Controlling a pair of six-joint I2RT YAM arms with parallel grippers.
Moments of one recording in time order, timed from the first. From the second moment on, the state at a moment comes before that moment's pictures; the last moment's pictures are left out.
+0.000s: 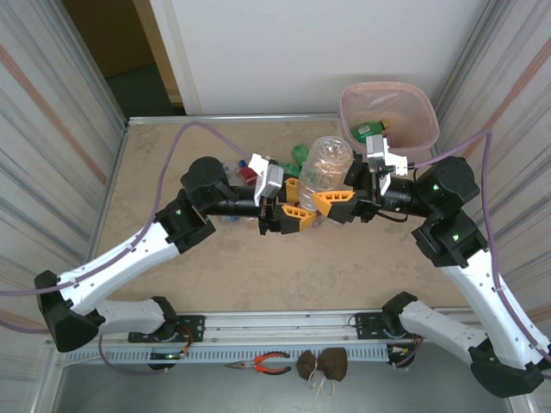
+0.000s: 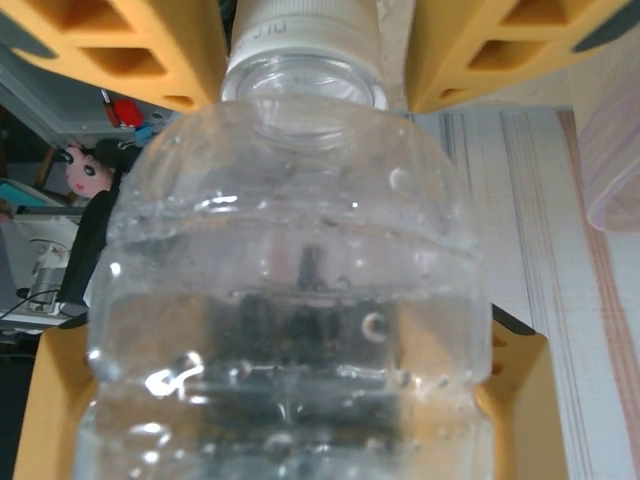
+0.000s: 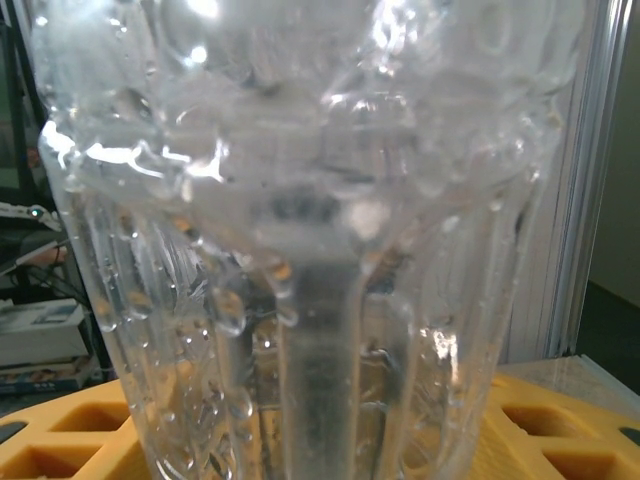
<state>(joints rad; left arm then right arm) -0.91 1.19 1.18 0.12 0.74 -0.10 0.58 0.88 1.25 -0.12 -0.83 0.23</state>
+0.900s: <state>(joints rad) -0.91 1.00 1.05 0.00 0.54 -0.06 0.22 1.15 1.53 -0.47 -0.18 0.04</state>
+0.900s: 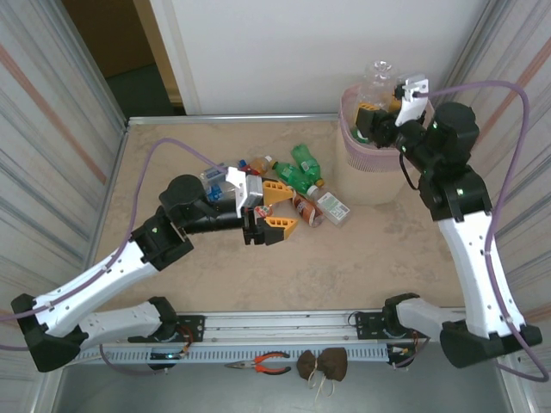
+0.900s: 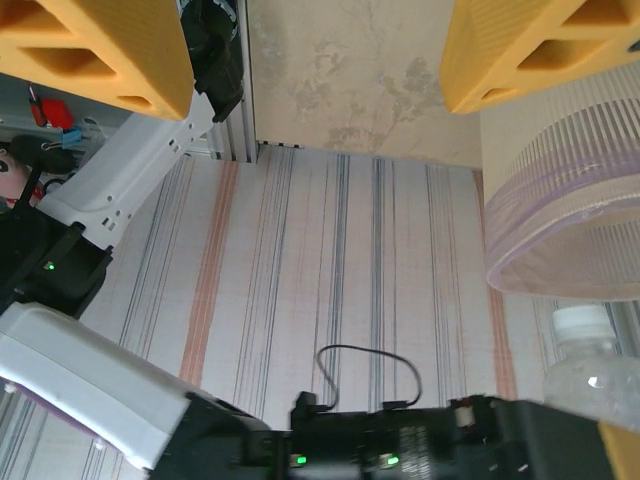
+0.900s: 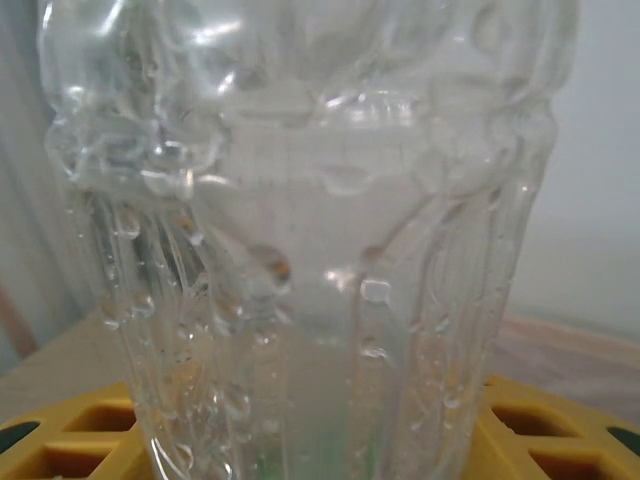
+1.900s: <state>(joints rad) -0.84 0.99 1.01 -0.14 0.44 0.01 -0.02 1.95 2.07 -1.04 0.12 -0.05</state>
